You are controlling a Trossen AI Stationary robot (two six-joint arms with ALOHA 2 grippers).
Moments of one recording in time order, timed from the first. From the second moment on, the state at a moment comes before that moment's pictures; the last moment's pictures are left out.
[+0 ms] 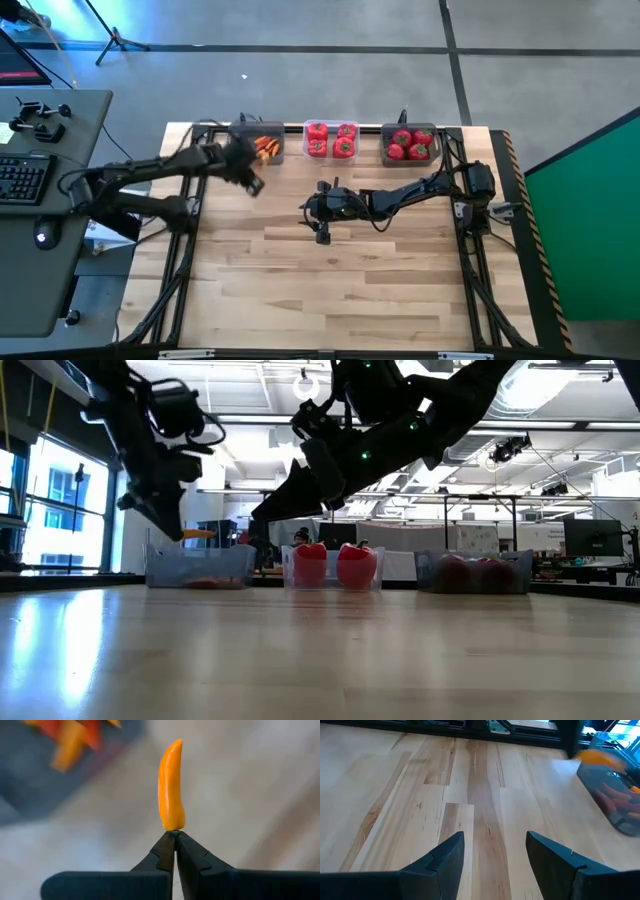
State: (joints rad) left arm 0.47 1.14 0.68 -0.66 -0.06 -0.35; right arm 0.01 1.94 1.09 0.39 0.06 -0.11
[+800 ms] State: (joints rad) left arm 0.98 1.54 0.84 -0.44 -0.02 -0.08; right arm 0.01 1.94 1.09 0.39 0.06 -0.08
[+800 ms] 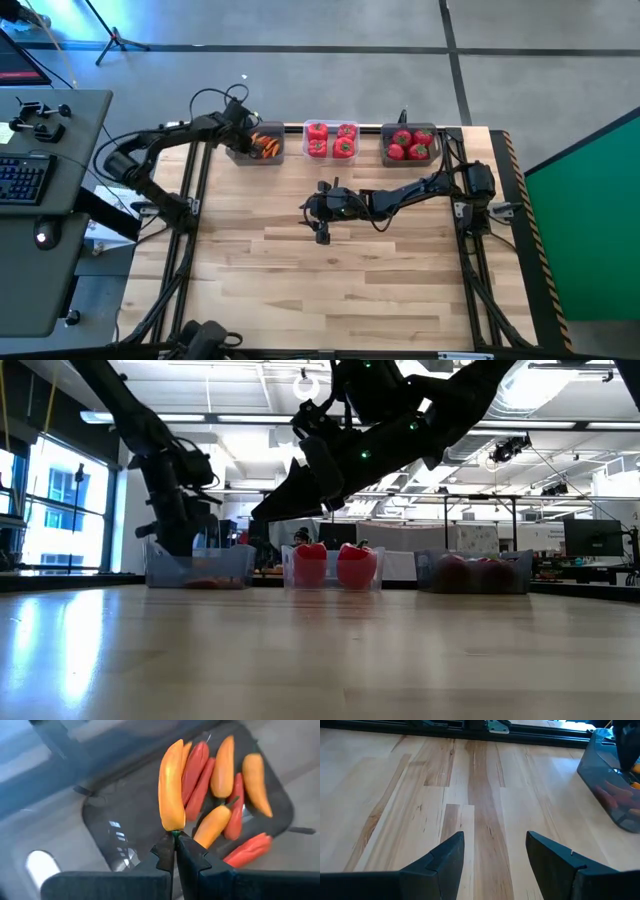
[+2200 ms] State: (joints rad) left arm 0.58 1.04 0.30 0.62 0.21 0.11; right arm -0.14 1.53 0.51 0.72 0.02 -0.16
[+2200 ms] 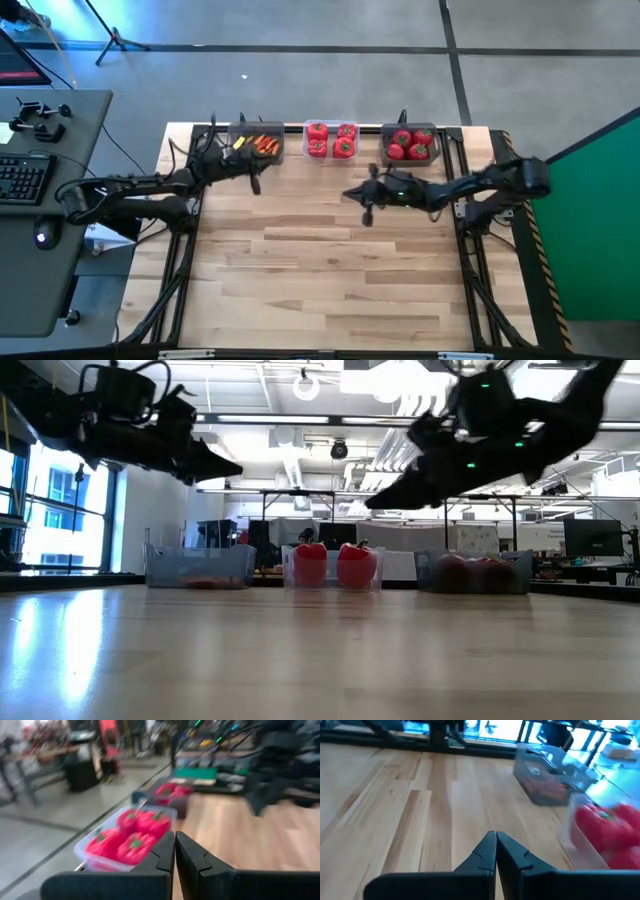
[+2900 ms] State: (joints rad) left arm 0.49 0.89 0.09 0.84 0.26 0.04; right arm -0.14 0.86 0.01 0.69 0.17 0.00
